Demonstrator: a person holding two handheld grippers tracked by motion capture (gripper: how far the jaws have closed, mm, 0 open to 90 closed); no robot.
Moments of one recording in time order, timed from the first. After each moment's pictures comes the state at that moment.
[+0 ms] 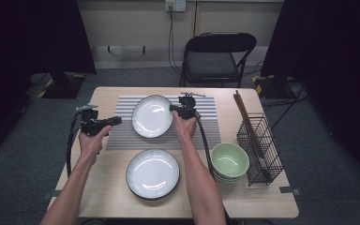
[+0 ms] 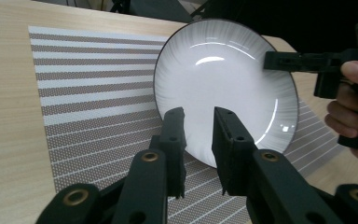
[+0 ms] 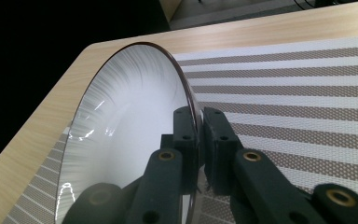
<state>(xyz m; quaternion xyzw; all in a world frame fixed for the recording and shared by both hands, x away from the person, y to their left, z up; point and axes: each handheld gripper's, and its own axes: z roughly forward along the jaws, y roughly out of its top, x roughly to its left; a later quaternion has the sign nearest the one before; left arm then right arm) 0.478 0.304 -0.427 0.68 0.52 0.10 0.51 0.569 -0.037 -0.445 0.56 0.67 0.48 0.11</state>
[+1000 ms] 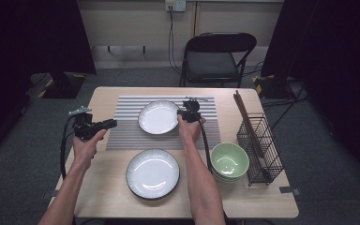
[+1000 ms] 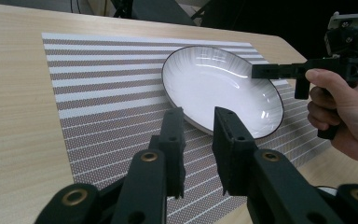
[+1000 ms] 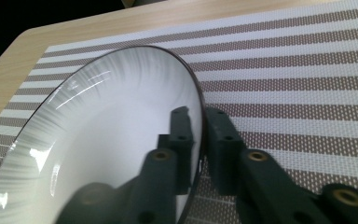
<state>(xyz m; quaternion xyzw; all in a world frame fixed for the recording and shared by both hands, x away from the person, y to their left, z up) 0.459 0.313 -0.420 0.69 0.51 0.12 0.50 0.575 -0.051 -0.471 0.60 0.66 0.42 0.14</state>
